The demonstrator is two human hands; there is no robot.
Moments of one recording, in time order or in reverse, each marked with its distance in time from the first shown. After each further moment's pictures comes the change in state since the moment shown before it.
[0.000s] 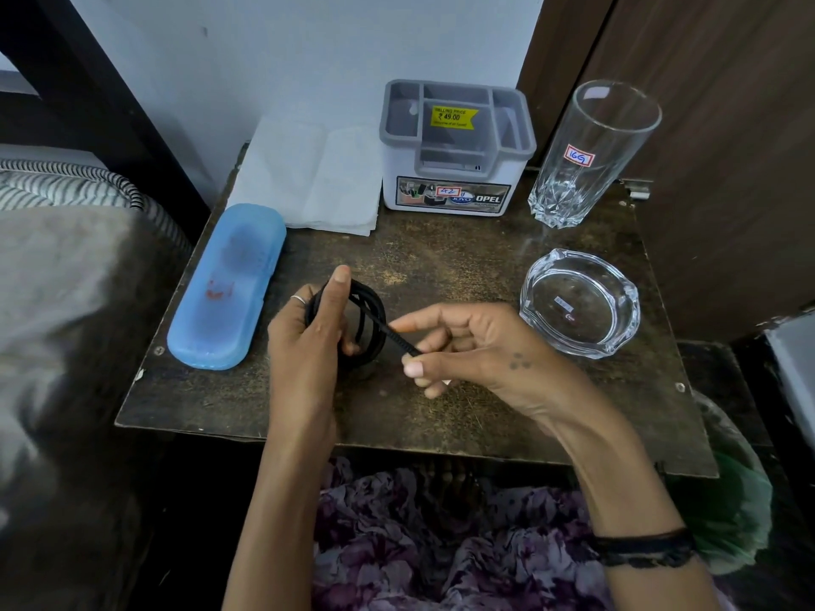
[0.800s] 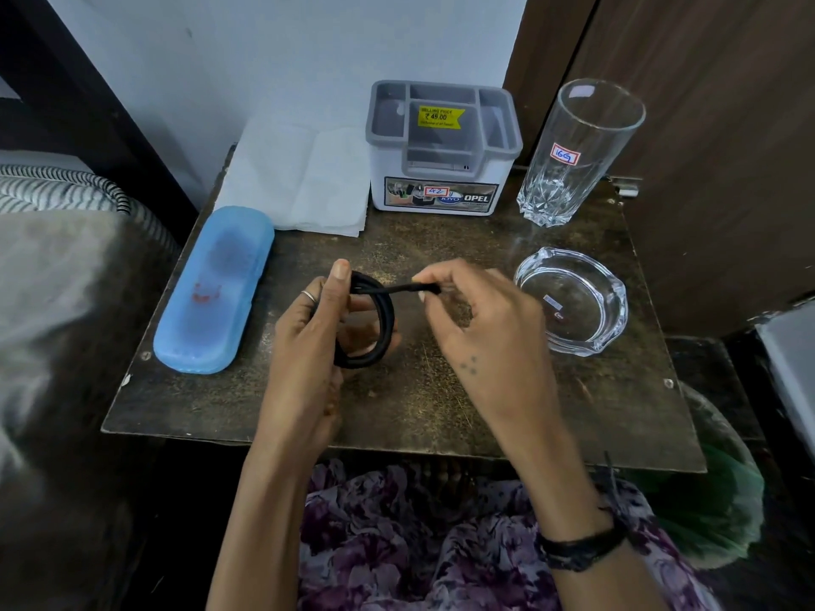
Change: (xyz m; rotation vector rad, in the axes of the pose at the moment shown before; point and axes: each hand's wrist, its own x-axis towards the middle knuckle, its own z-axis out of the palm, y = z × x) left_hand -0.006 0.012 0.009 -0.230 -0.183 -0.178; right_hand 0.008 0.011 0.011 -0.831 0.769 -0.522
